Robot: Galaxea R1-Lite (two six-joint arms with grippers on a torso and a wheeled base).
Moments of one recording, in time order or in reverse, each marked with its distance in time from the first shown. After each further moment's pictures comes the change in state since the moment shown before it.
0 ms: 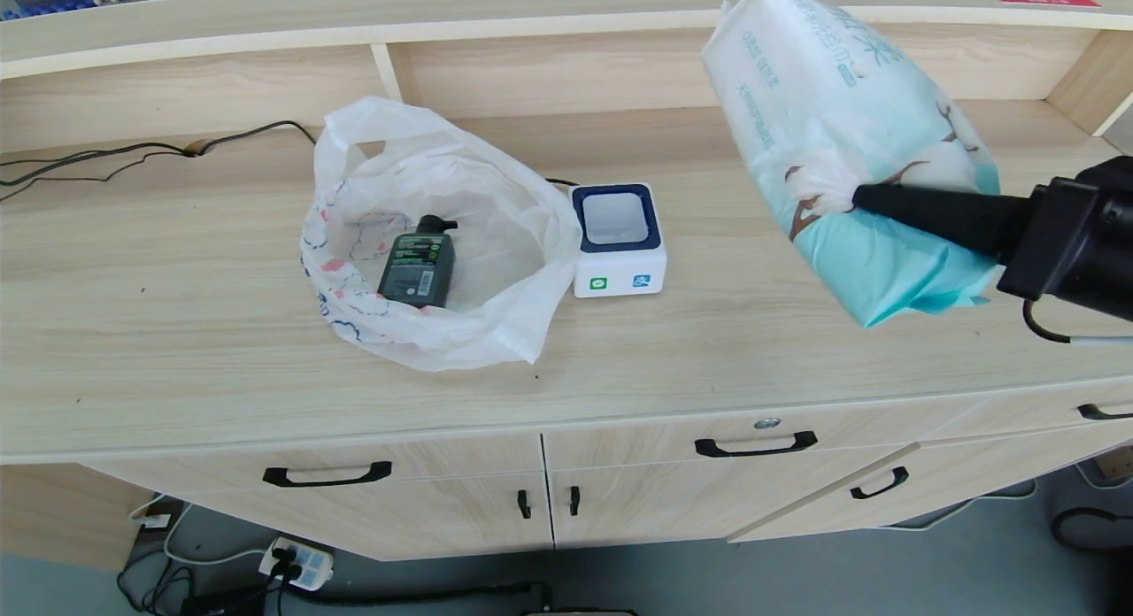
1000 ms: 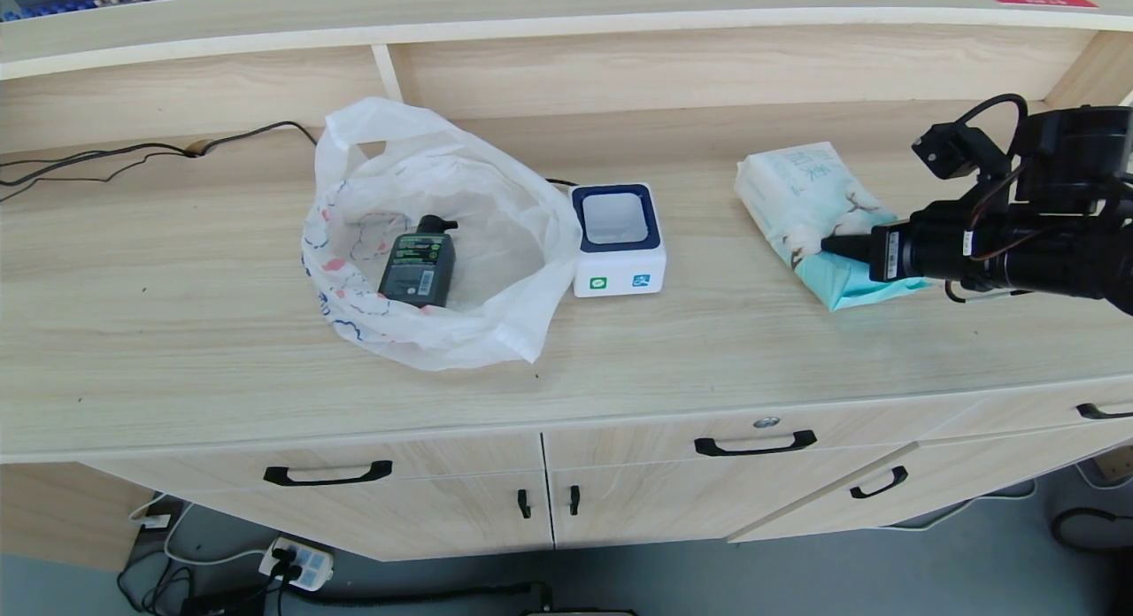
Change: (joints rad) left arm 0.001 0.000 0.000 -0.006 0.000 0.003; right arm -0.351 0.521 -0.396 0.212 -0.018 -0.306
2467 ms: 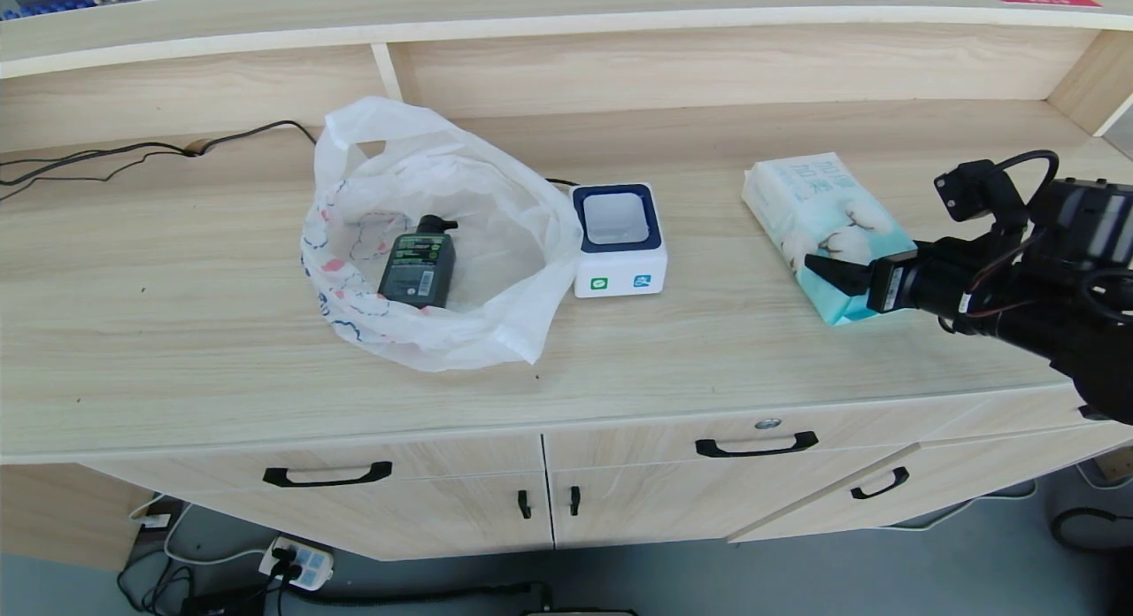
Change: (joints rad) left arm 0.000 0.000 0.000 0.006 0.000 -0.001; right arm -0.011 -0.017 0.340 -0.538 0.006 0.041
